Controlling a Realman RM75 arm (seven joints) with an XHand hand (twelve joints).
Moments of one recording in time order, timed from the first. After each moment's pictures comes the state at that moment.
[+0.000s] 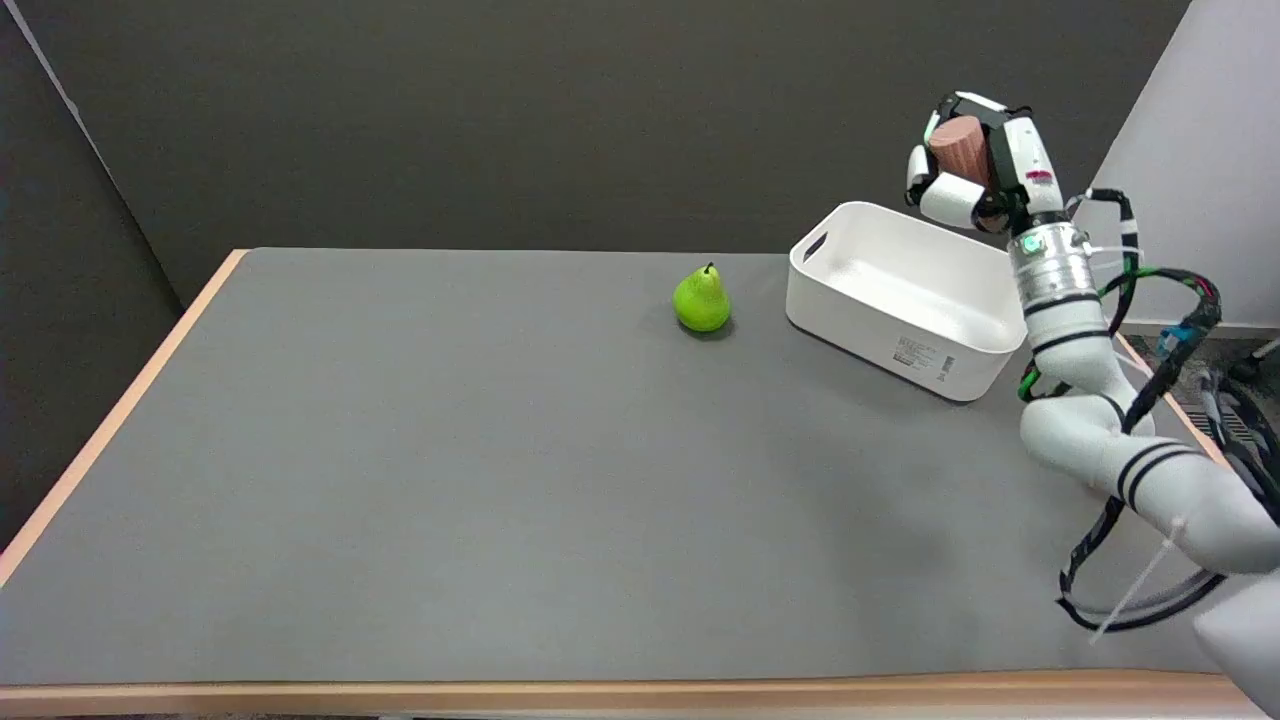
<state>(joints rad) 0.45 -0.89 -1.87 0.70 0.70 0.90 0.96</state>
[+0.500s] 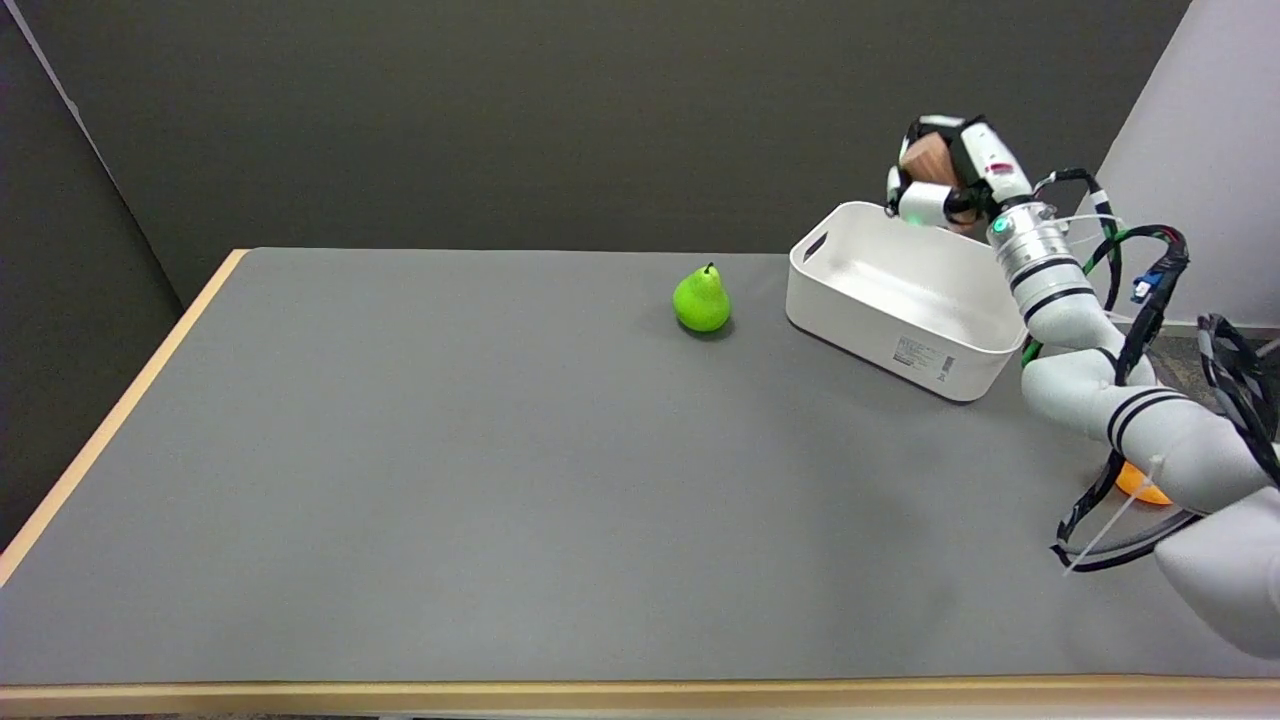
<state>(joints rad) 0.64 -0.89 -1.92 0.51 0.51 0.69 0.95</state>
